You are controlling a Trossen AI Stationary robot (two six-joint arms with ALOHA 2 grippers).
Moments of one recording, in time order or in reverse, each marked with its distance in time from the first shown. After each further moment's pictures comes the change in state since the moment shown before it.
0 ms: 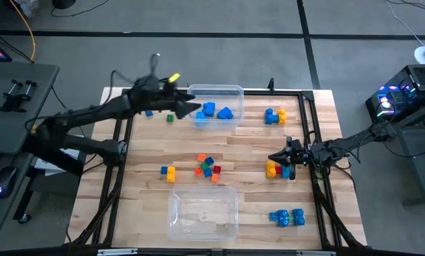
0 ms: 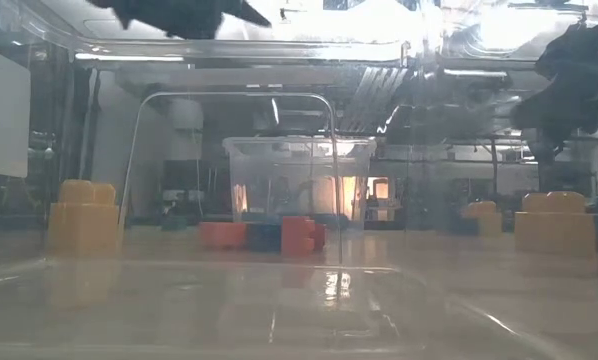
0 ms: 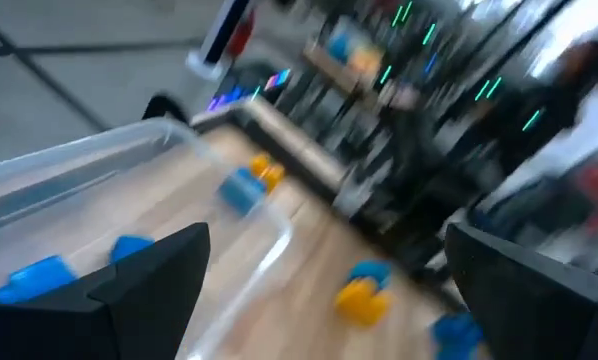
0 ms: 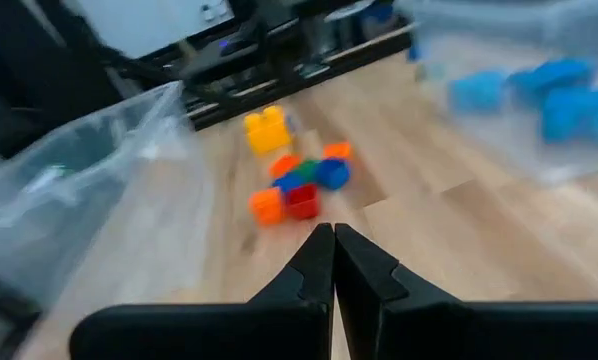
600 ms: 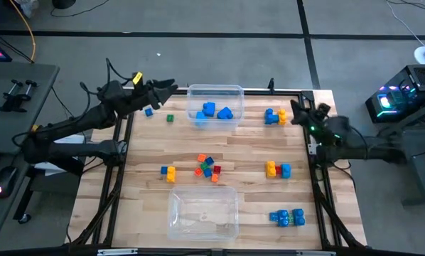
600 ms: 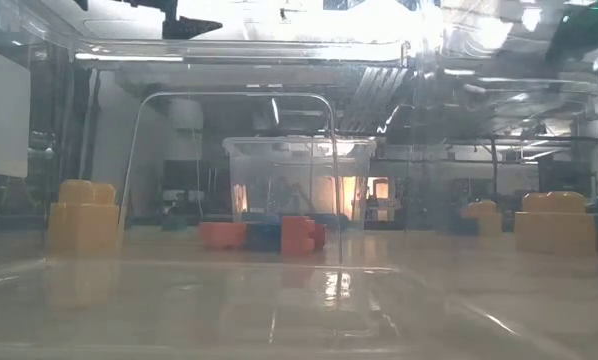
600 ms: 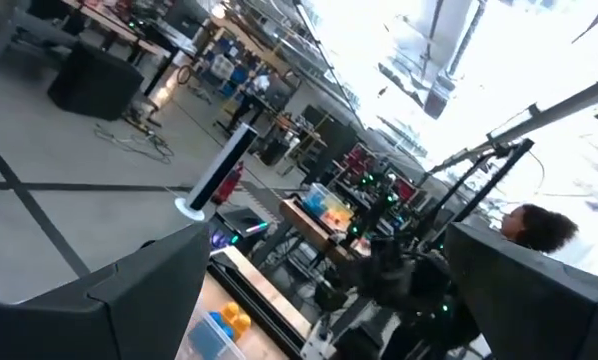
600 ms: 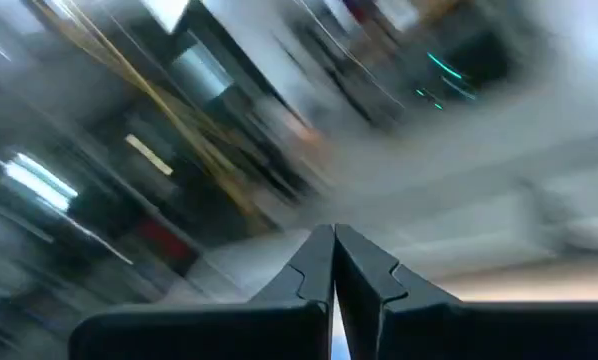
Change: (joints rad) left arm 0.016 -0.261 -0.128 0.234 -0.206 -0.107; right arm -0.498 0.119 0.371 -0.137 0.446 0.308
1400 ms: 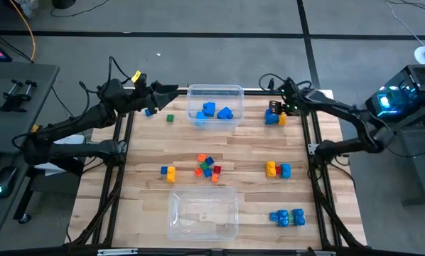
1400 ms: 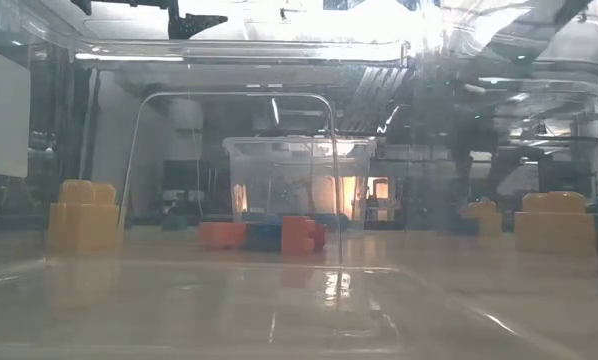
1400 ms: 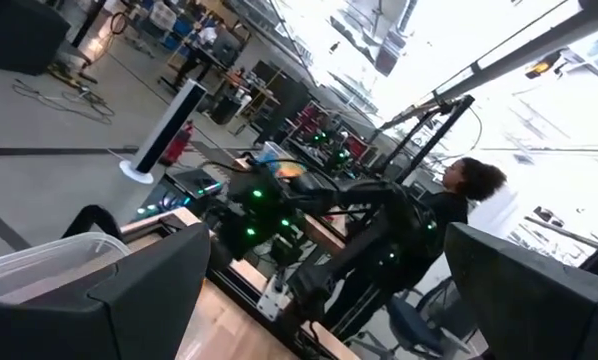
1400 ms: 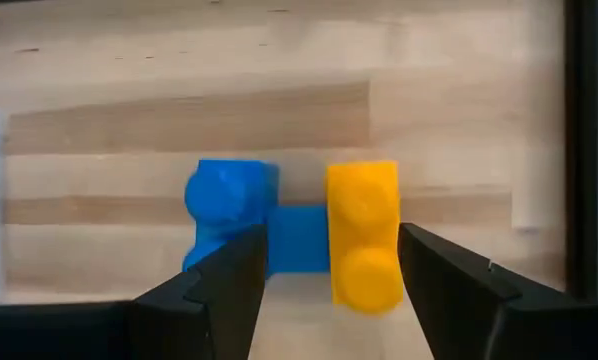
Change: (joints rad) left arm 0.031 0.000 0.000 -0.009 0.223 -0.024; right arm -0.737 0.951 0.402 -0.557 -0.739 -0.042
